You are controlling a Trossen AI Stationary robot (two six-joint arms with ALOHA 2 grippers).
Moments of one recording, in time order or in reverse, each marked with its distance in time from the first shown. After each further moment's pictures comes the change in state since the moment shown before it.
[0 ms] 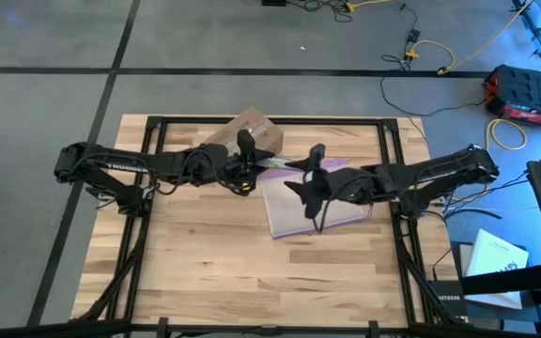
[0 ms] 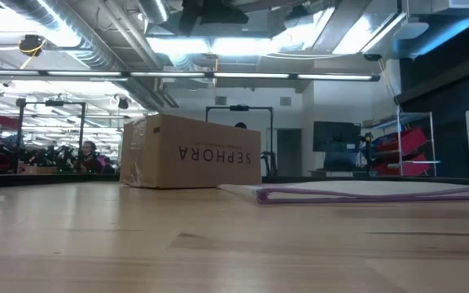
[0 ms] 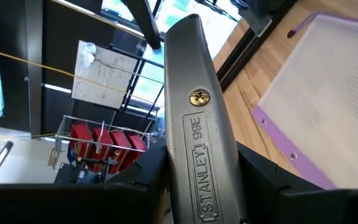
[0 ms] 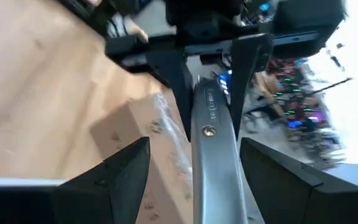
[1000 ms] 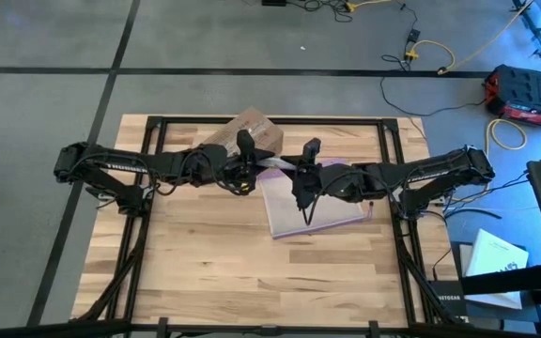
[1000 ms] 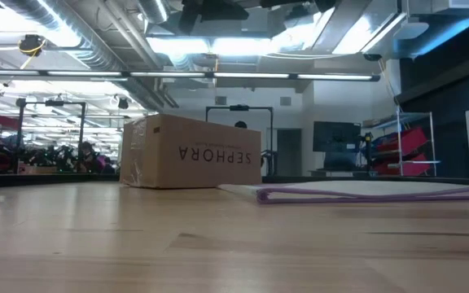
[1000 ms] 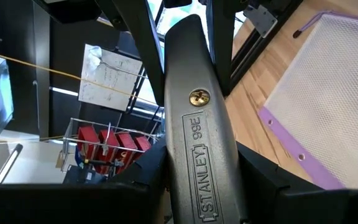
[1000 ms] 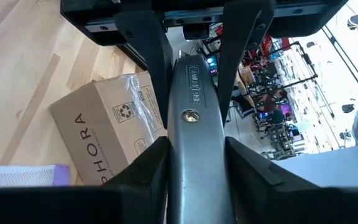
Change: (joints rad) left arm -0.016 0.000 0.000 0.012 -0.006 0.023; right arm -0.045 0.034 0.000 0.060 0.048 -0.098
